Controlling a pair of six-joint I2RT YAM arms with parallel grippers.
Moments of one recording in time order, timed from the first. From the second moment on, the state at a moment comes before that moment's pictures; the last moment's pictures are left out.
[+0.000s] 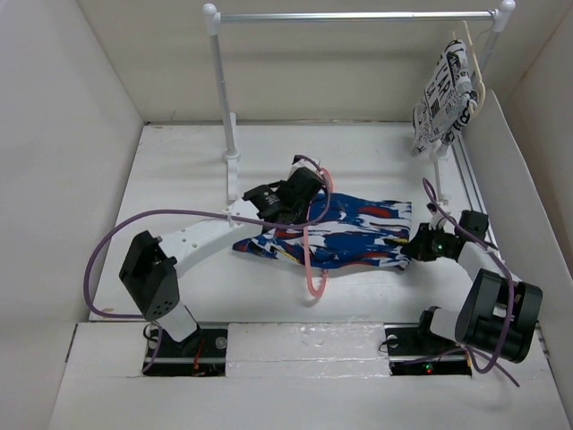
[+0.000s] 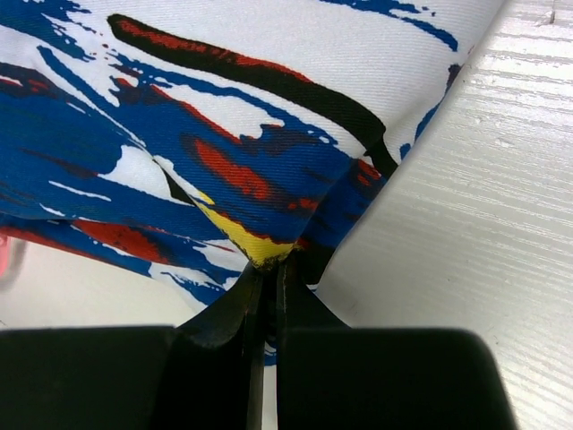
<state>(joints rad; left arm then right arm) -0.89 1.59 1.34 -0.64 -0.41 -0.45 -0.40 1.25 0.51 -0.34 -0.73 -0.32</state>
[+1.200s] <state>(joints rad) -1.06 1.72 2.07 -0.88 -0.53 -0.44 0.42 0.91 0.86 -0.05 -0.63 0.35</state>
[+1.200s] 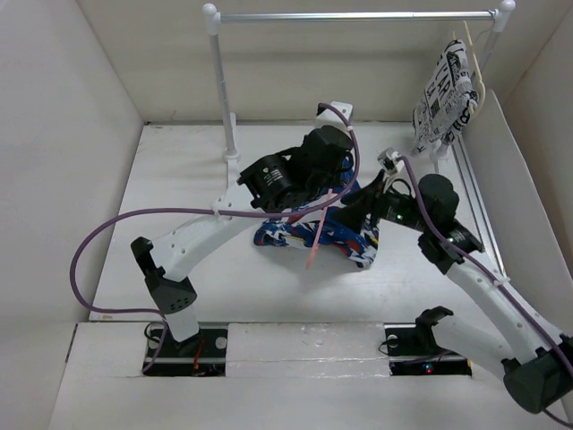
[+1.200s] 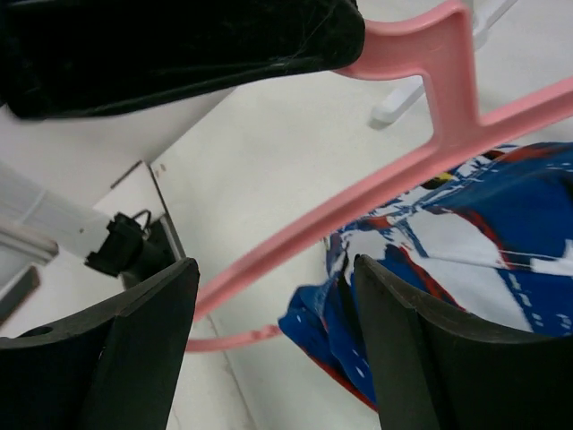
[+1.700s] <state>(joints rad) -1.06 1.66 1.95 -0.77 -0.53 -0.44 0.68 1.02 0.72 0.23 -0.41 0.67</state>
